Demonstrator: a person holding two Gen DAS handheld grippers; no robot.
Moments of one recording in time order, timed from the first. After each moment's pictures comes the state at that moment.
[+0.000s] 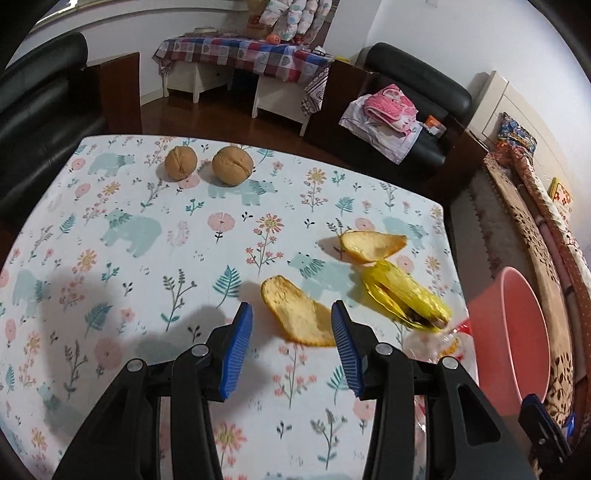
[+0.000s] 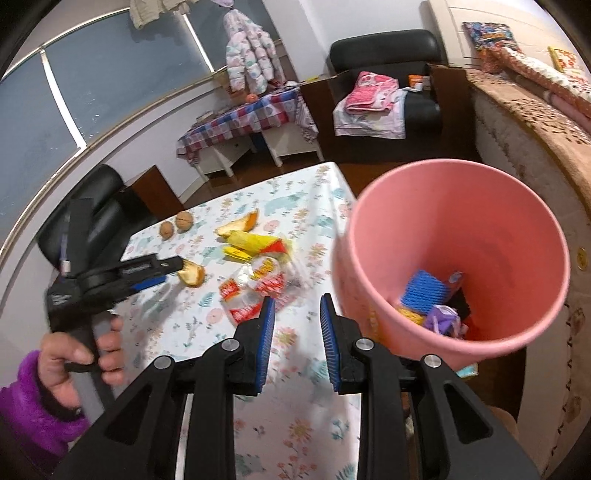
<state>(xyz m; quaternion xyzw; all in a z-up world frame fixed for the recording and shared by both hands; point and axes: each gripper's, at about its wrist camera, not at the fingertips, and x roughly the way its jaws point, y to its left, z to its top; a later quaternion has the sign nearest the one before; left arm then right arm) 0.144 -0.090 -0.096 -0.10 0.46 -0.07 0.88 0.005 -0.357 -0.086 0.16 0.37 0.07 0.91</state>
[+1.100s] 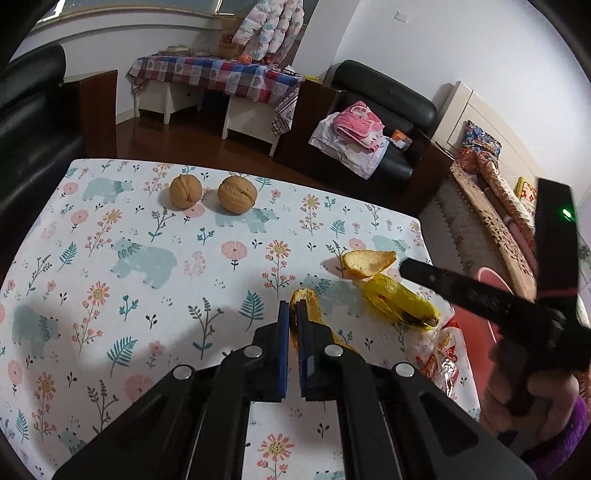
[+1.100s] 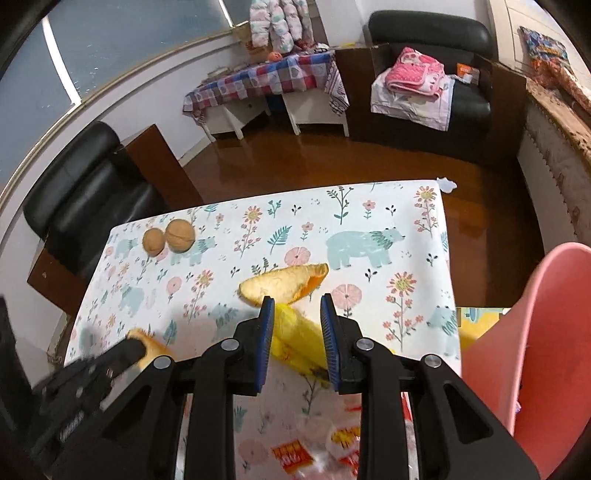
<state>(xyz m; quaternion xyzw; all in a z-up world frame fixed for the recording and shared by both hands) 0.133 -0.049 -0.084 -0.11 0.41 -0.14 0.89 0.173 -0.271 -0.103 0.12 0.44 0.08 0.89</state>
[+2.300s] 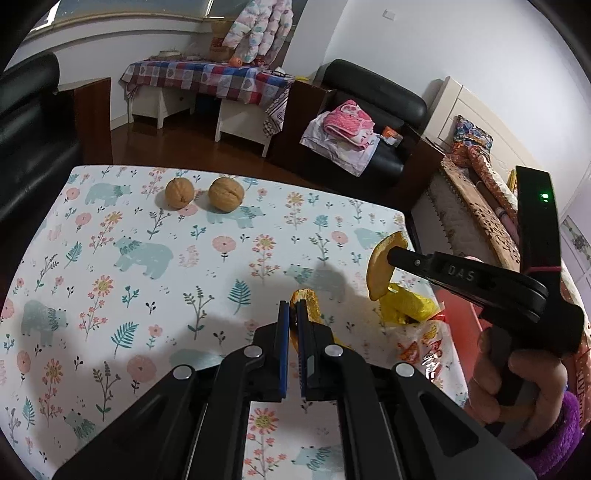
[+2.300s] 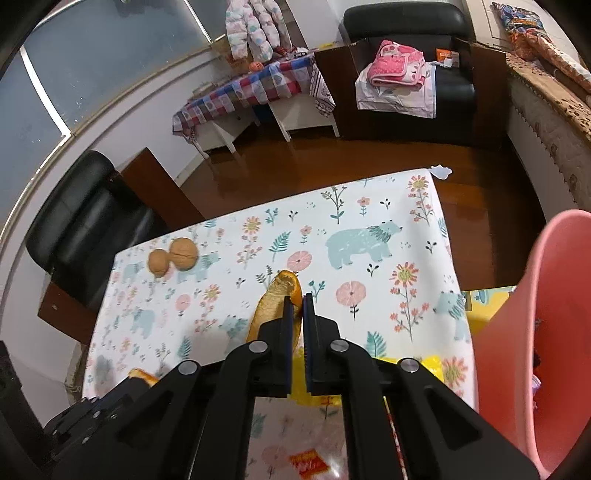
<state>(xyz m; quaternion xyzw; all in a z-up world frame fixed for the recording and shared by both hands) 0.111 -0.058 -0.070 -0.09 0.41 -0.15 0.90 0.153 -0.279 -0.093 0.17 0.42 0.07 0.89</state>
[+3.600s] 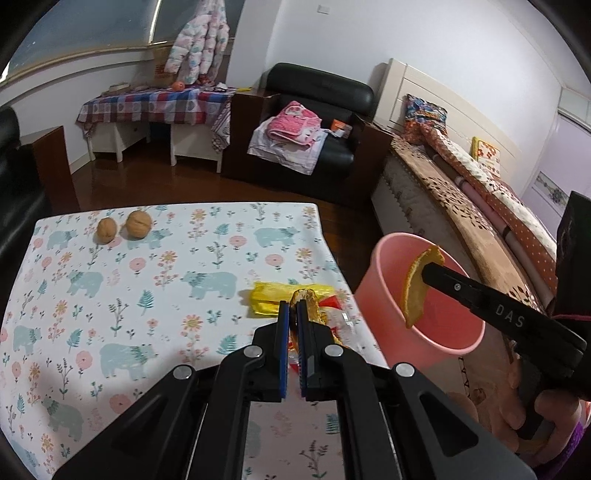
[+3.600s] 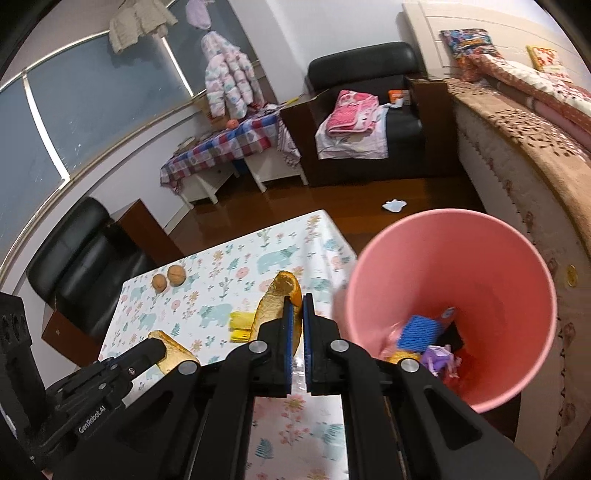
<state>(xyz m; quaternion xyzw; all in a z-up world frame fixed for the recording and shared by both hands) 0.060 -0.155 -0.023 -0.03 0.38 -0.22 0.90 0.026 -0.378 -0.047 0.19 0.34 0.01 0.92</state>
